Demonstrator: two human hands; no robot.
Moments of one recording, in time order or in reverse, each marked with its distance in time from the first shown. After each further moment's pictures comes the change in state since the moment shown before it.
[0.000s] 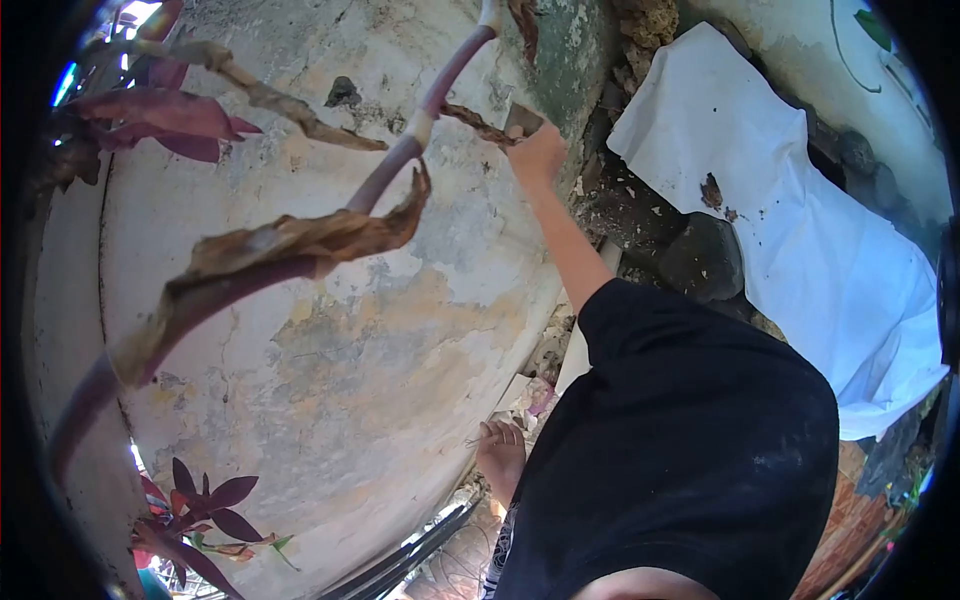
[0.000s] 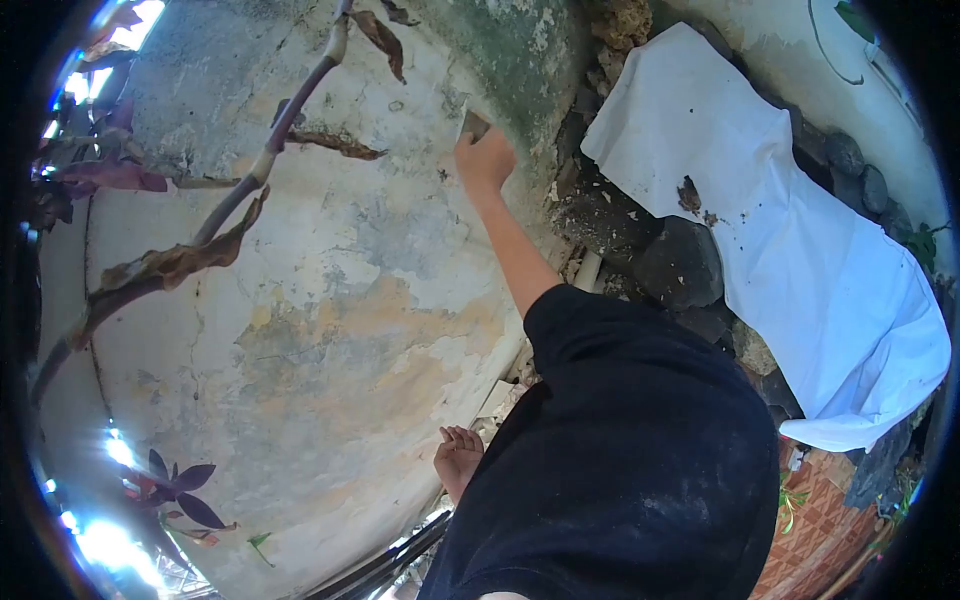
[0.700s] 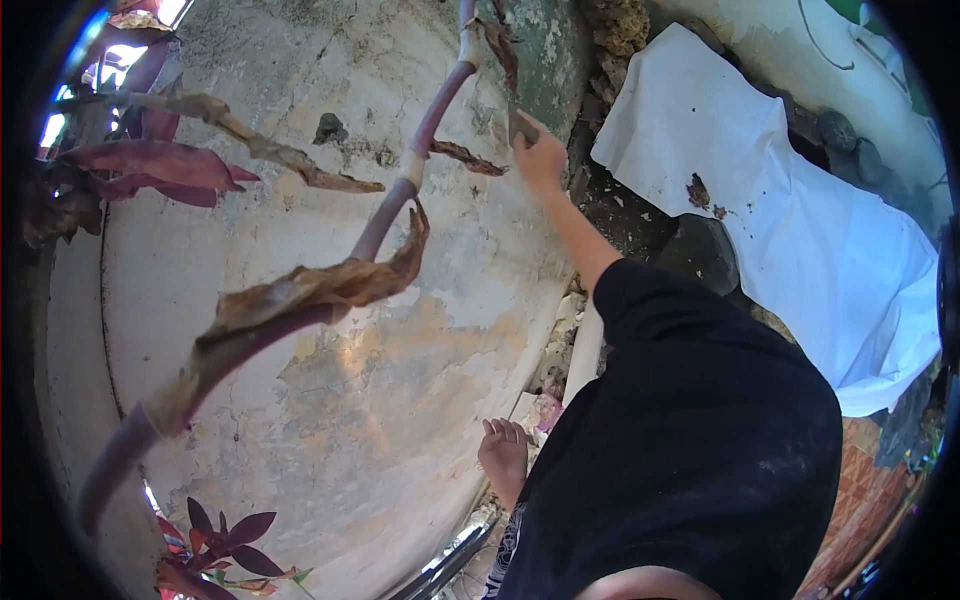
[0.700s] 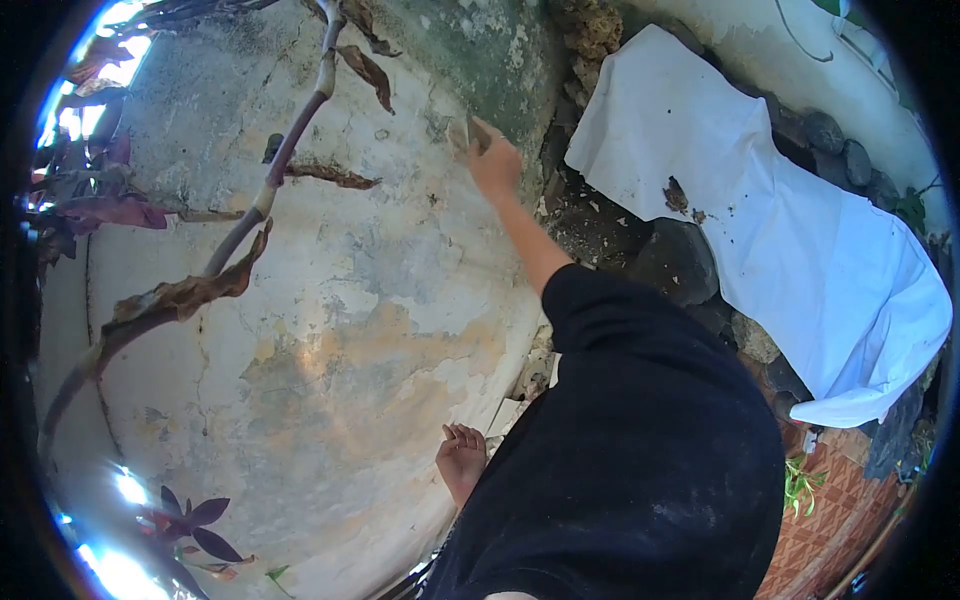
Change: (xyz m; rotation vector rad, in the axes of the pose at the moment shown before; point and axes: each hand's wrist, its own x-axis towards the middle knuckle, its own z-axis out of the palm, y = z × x) left_hand 0.034 0.011 0.020 0.023 -0.055 -0.114; right_hand 0.044 0.052 0.010 0.063 0.011 -0.208
